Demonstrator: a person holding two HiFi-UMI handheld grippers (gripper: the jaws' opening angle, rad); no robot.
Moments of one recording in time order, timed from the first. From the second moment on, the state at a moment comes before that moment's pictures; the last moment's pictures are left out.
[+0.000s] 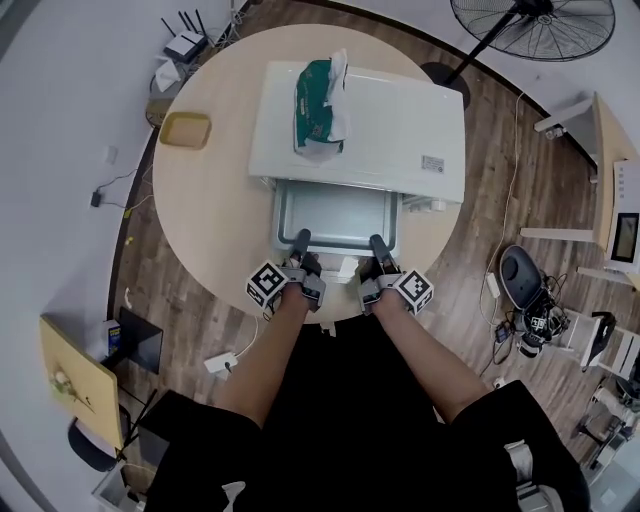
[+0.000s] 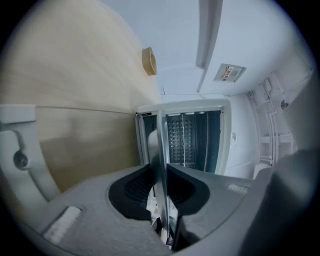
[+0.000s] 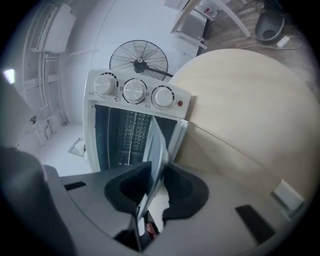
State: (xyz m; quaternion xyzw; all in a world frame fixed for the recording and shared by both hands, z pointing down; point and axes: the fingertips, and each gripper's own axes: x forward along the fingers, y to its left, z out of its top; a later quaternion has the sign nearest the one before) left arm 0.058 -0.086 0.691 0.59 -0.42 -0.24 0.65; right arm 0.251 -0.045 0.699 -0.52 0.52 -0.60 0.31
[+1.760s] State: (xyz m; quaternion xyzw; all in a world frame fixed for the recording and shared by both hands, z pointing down) left arm -0.160 0.019 0.667 0.58 -0.38 -0.26 0.67; right arm 0.028 0.011 0.663 -0.46 0.63 -0.60 0.19
